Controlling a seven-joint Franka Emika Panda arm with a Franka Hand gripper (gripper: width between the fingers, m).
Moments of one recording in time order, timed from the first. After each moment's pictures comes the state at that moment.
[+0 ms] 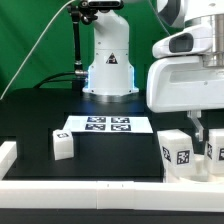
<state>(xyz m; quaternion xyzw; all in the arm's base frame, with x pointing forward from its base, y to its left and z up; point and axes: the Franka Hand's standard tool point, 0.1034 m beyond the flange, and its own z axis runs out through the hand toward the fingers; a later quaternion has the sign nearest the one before) 0.635 0.117 0.079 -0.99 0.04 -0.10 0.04</state>
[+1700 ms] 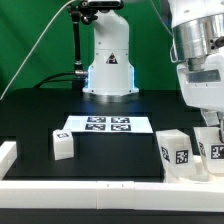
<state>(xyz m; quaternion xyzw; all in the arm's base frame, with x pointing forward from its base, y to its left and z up) 0.635 0.120 0.080 -0.70 0.70 -0.01 0.15</state>
